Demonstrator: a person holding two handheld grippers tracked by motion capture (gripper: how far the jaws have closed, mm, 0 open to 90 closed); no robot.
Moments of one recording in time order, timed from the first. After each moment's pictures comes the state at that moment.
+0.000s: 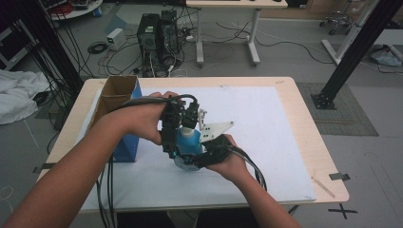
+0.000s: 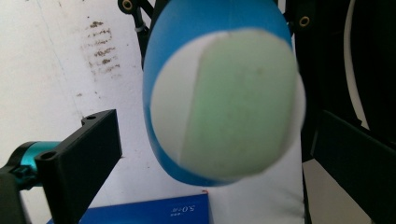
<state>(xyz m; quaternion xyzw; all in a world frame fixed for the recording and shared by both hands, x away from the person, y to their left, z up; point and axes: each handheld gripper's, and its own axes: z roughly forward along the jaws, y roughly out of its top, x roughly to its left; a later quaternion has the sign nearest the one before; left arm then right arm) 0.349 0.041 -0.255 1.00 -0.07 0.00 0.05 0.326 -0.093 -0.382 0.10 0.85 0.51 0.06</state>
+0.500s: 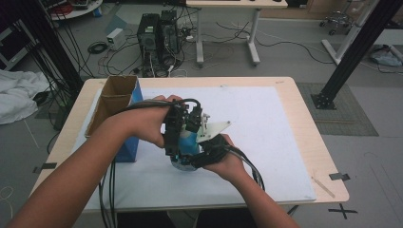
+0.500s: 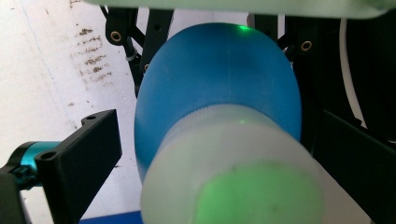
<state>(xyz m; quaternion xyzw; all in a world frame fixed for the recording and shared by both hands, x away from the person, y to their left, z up) 0.346 0.034 -0.264 1.00 -0.08 -0.01 0.05 0.325 -0.085 -0.380 0.09 0.85 0.52 0.05</state>
